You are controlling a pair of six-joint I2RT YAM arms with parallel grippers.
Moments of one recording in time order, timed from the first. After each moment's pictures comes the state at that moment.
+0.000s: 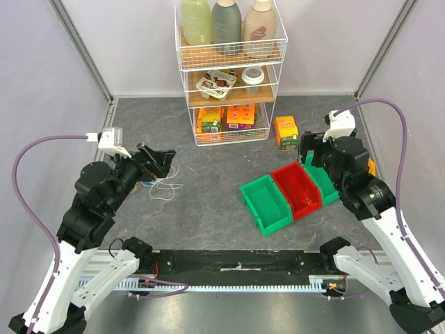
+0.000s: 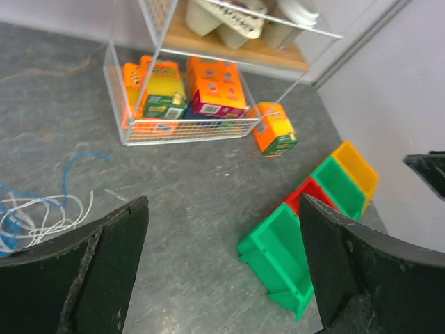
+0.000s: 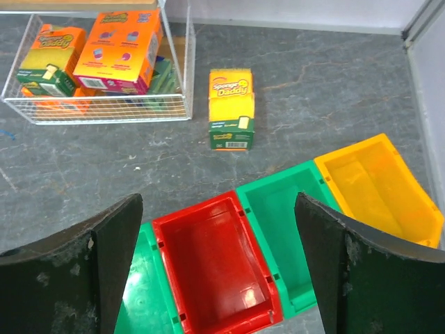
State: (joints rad) left arm -0.47 0.60 1.05 -0.54 -0.08 -0.49; right arm 0.45 0.82 1.05 -0.54 0.35 0.13
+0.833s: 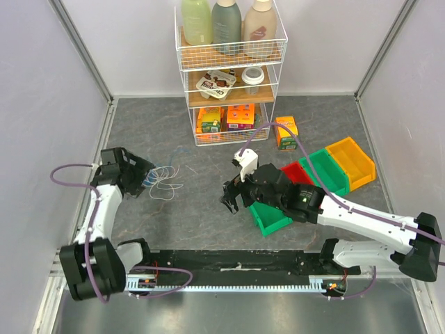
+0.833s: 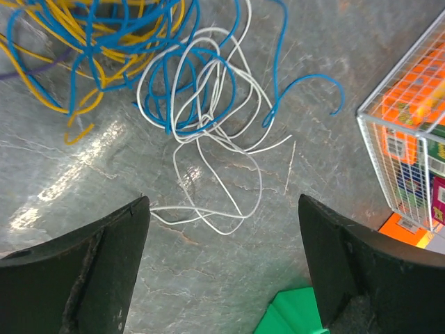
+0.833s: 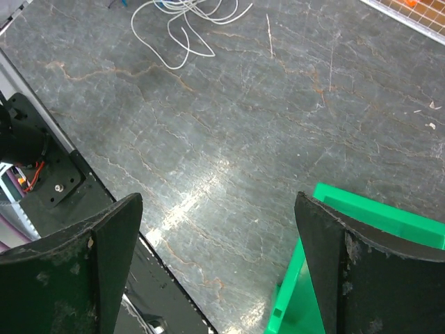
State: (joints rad) left arm 0.19 1.05 0.72 -0.55 0.08 -0.90; right arm 1.07 1.14 0.93 -0.28 0.14 0.29
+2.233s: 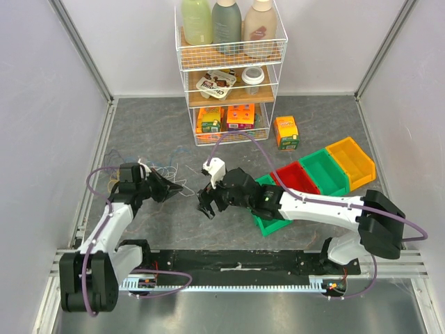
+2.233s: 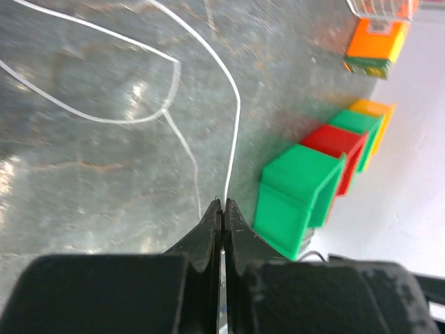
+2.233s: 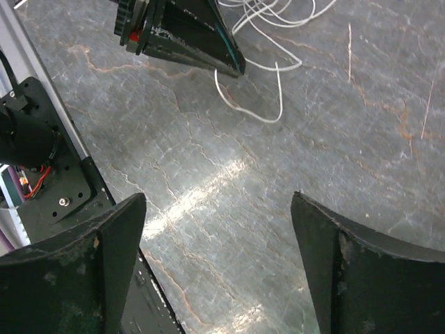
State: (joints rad) left arm 0.02 1.03 0.43 -0.20 0.52 -0.87; right arm 1.13 1.46 0.95 0.02 0.05 0.27
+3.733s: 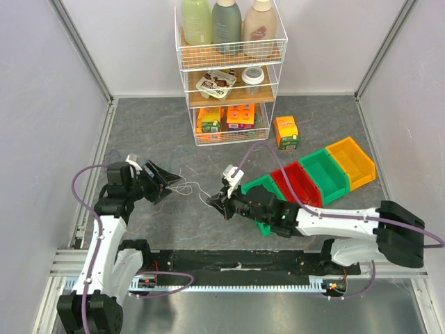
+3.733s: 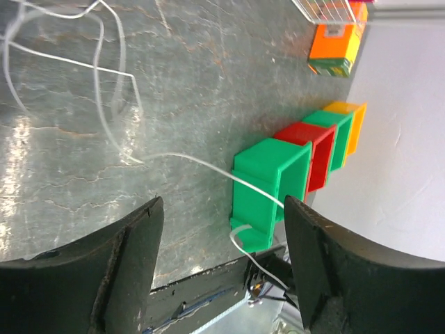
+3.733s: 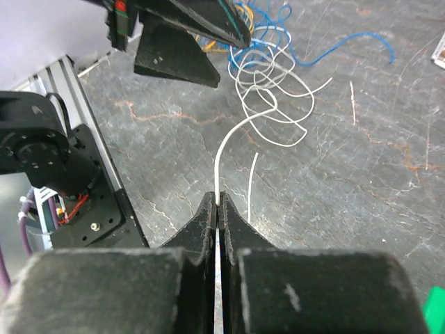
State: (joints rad) left arm 0.03 0.74 0.57 -0.52 0.53 -0.86; right arm 1.20 1.33 0.67 0.44 0.11 0.27
